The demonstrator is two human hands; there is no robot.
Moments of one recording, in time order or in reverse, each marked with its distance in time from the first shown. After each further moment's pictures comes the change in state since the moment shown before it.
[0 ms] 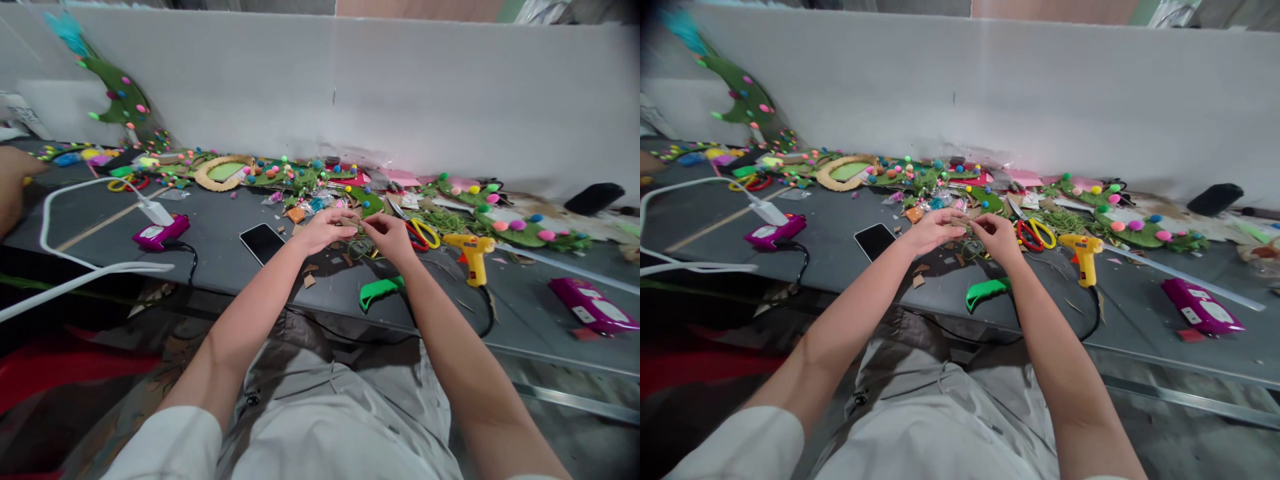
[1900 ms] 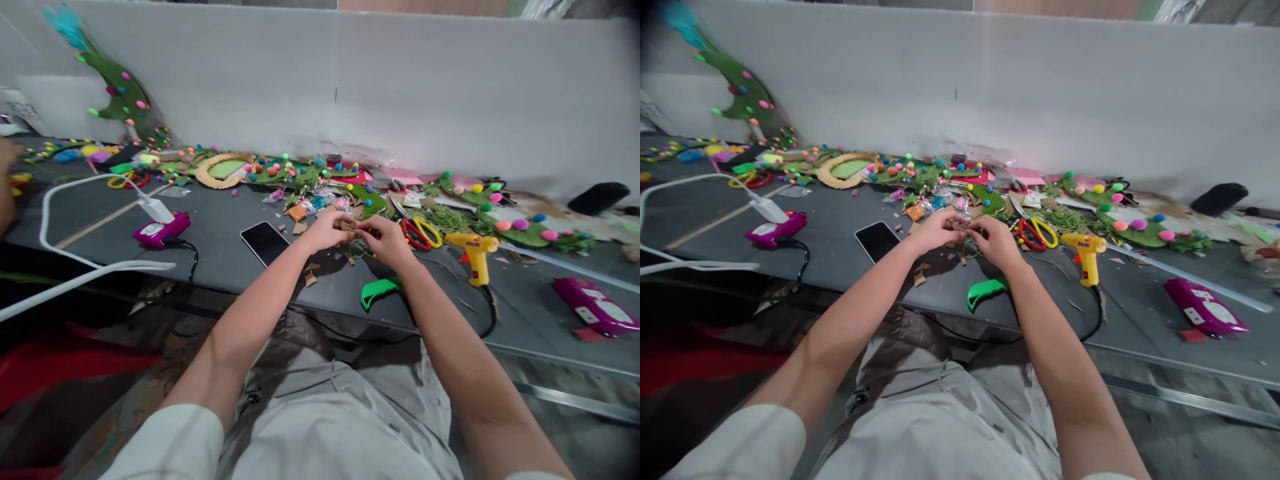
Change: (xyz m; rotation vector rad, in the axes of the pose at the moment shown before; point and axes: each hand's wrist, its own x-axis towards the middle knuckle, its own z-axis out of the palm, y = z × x) left_hand 0.005 -0.009 -0.003 0.470 0.091 0.024; right_hand -0.006 0.004 0.001 -0.267 -0.119 -0.250
